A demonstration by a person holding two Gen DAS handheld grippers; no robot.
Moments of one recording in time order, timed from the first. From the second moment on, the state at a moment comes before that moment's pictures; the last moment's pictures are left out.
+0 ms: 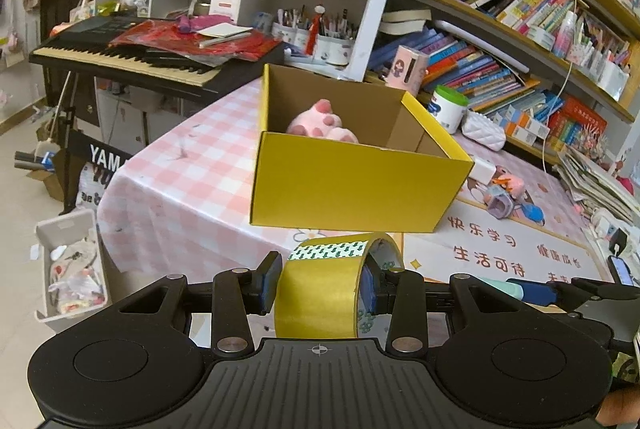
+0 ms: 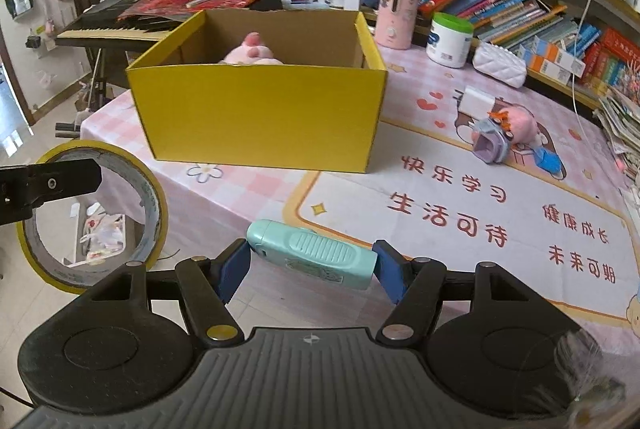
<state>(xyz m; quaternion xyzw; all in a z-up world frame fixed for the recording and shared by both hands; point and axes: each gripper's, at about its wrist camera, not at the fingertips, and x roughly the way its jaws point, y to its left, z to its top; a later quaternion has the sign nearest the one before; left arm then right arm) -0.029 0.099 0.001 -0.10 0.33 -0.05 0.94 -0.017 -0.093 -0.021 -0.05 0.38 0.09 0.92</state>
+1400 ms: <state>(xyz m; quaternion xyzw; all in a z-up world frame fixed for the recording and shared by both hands) 0.047 0.101 0.052 -0.11 0.25 -0.03 0.96 0.051 -0.085 0.034 -0.05 0.28 0.13 0.95</state>
